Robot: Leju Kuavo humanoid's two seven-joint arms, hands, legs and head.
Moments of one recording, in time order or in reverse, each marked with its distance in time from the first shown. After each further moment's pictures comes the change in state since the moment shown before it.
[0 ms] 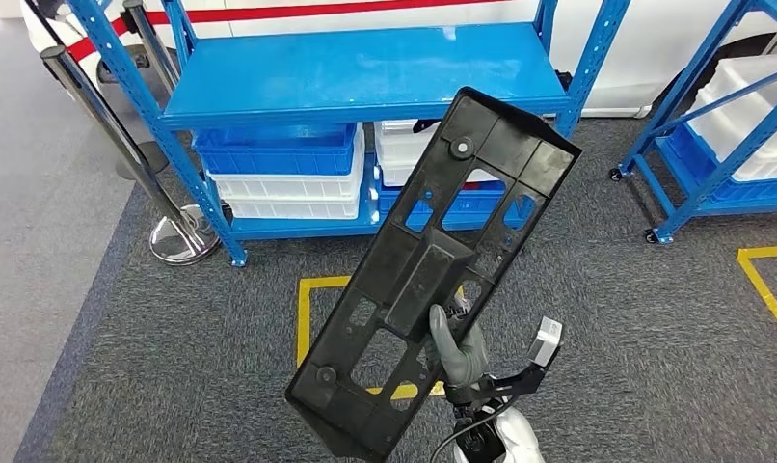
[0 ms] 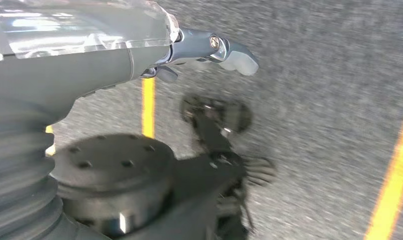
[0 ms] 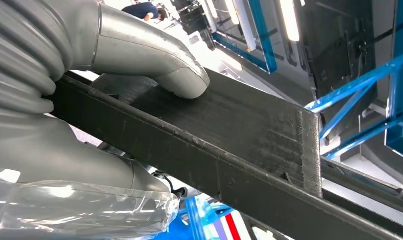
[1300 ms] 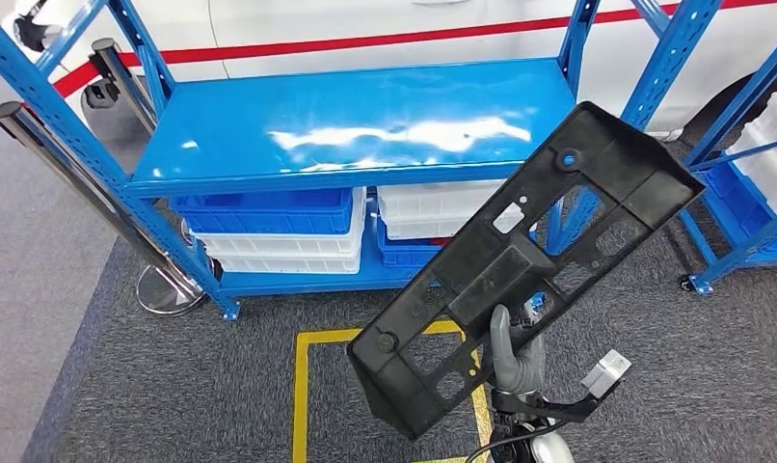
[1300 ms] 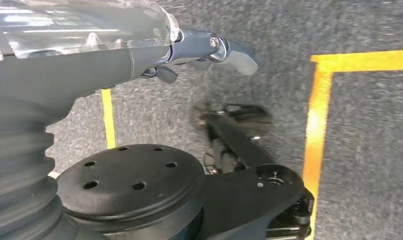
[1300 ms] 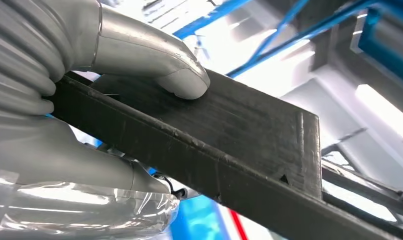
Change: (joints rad) left arm 0.004 0.020 -0.071 0.001 -0.009 -0.020 -0.013; right arm 0.106 -0.010 -0.110 -0.154 0.088 -0.222 -0.073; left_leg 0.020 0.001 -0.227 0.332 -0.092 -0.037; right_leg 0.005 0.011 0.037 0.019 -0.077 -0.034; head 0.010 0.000
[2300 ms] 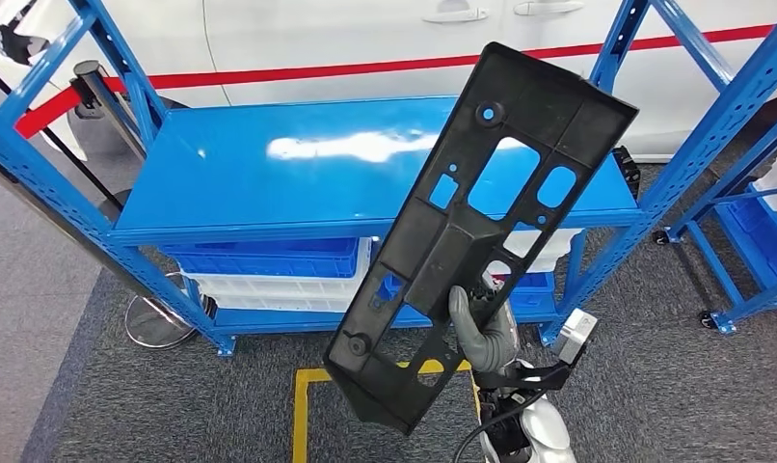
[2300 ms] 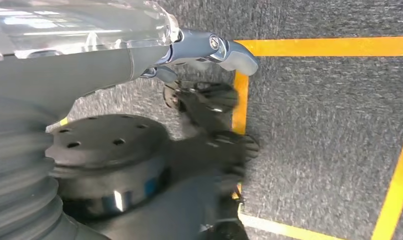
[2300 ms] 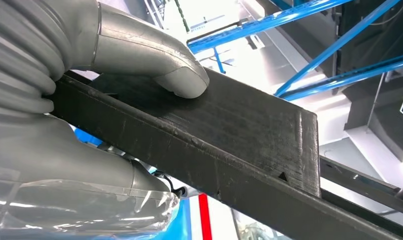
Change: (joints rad) left arm -0.013 -0.015 0.015 0.000 0.037 -0.081 -0.070; right arm -0.105 -0.037 0.102 -0.054 0.065 0.045 0.123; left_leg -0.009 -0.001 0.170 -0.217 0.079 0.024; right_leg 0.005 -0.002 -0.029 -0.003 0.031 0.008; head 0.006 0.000
